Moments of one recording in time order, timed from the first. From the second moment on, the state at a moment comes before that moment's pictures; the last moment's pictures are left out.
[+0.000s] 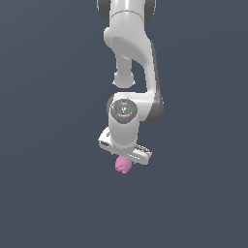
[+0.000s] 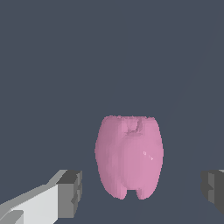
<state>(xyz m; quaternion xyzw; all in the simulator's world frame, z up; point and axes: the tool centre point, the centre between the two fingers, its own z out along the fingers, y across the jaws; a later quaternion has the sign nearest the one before) 0.078 0.000 0.096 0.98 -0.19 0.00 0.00</state>
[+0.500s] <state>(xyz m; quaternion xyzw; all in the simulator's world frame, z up) 0.080 0.000 0.082 0.98 -0.20 0.00 0.00</state>
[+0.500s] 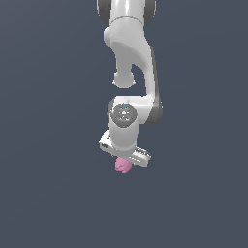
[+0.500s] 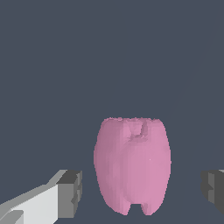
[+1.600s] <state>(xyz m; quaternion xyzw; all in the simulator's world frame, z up) 0.081 0.001 0.045 0.98 -0.20 0.00 0.00</state>
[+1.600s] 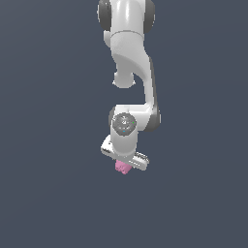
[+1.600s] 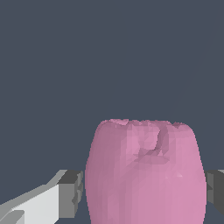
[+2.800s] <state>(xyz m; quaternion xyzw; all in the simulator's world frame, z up) 0.014 0.102 0.121 0.98 -0.20 0.00 0.00</state>
